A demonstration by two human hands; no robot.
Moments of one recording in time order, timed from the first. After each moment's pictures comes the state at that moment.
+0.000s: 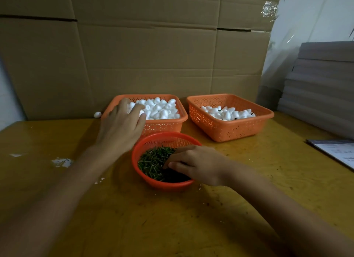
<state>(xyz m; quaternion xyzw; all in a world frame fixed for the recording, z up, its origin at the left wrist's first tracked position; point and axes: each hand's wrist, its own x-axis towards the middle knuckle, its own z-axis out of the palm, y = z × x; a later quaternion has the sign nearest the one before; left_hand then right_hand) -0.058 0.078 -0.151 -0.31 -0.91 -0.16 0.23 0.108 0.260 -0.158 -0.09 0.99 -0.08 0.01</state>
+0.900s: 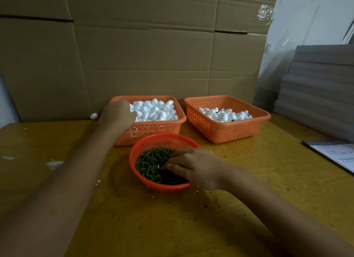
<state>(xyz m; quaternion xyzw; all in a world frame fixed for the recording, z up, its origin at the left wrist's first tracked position) -0.121 0.104 -0.132 -0.17 -0.96 -0.18 0.15 0.109 0.260 -0.163 -0.07 0.99 -0.08 0.00</state>
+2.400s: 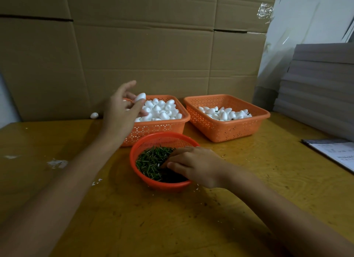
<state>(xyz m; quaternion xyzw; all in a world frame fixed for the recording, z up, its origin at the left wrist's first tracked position) -0.052 0.092 -0.129 -0.31 -0.70 -0.63 0.14 0.109 0.259 -0.163 -0.07 0.99 -0.08 0.00</state>
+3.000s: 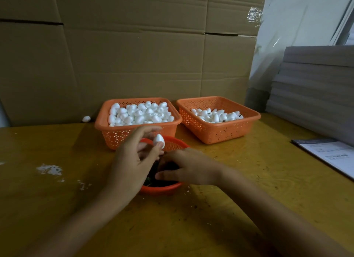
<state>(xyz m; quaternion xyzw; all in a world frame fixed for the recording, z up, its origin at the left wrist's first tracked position) 0.037 0.092 -0.184 -0.40 -0.69 -0.59 0.11 0.110 0.257 -0.152 -0.07 0.99 -0.14 0.02</state>
